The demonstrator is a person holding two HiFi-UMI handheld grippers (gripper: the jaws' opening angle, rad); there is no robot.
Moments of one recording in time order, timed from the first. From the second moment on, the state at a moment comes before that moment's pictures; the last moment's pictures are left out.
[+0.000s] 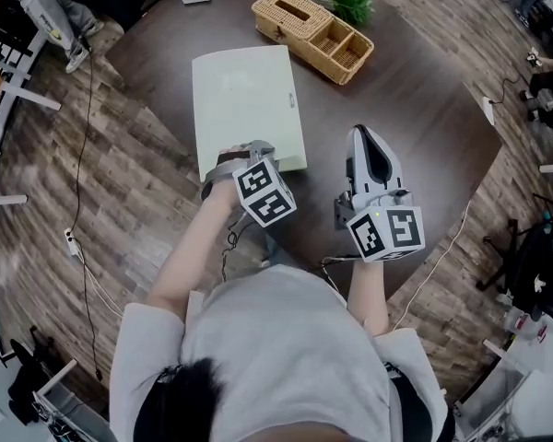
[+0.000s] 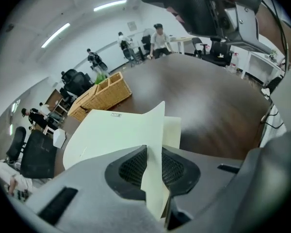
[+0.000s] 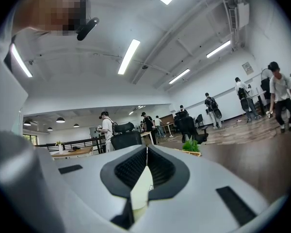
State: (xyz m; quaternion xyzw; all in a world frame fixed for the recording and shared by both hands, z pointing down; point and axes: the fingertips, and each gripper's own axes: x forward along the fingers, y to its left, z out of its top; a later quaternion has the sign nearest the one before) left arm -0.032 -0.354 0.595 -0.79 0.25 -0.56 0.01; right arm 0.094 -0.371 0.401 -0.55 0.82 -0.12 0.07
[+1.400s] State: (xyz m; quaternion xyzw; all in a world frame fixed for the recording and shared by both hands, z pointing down) left arm -0.036 -0.356 0.597 -0.82 0.27 -0.48 -0.15; right arm 0.099 -0.366 0.398 -0.55 0.82 -0.12 0.07
